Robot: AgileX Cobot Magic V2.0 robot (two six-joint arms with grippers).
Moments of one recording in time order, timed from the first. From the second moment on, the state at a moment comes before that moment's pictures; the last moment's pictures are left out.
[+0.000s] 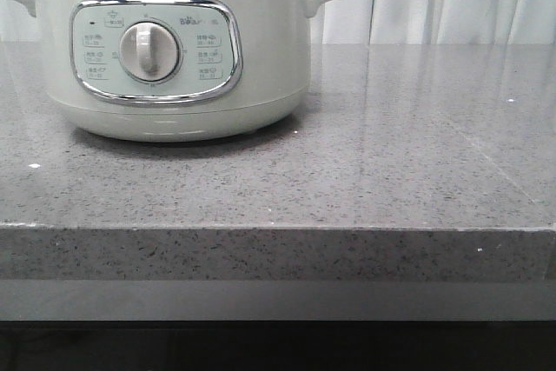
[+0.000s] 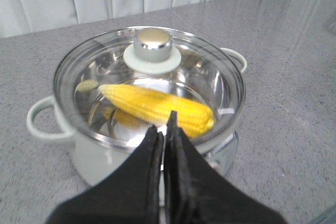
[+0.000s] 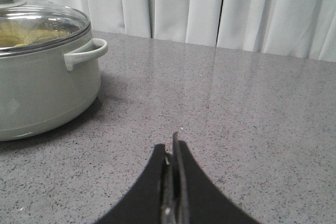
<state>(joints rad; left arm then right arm) -0.37 0.77 -0.94 -0.30 0.57 0.31 0.18 0.38 -0.33 0.31 0.13 -0.30</state>
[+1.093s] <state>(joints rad) -0.37 -0.01 -0.43 -0.36 0.53 0.31 0.18 0.38 -0.33 0.31 0.13 -0.30</state>
